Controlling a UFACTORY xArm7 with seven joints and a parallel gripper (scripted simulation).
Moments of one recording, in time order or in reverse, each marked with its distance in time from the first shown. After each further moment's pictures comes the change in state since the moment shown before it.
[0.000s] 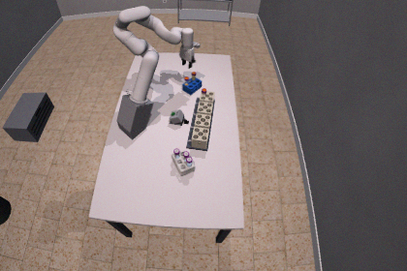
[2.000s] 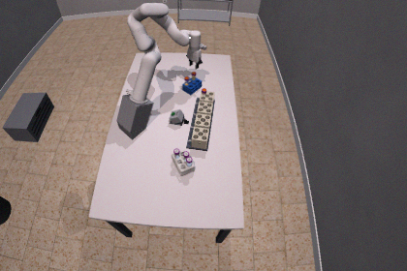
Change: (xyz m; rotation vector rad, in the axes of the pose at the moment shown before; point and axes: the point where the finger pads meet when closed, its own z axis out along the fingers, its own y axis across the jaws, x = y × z) arm 0.076 0.000 0.051 0.000 0.000 0.000
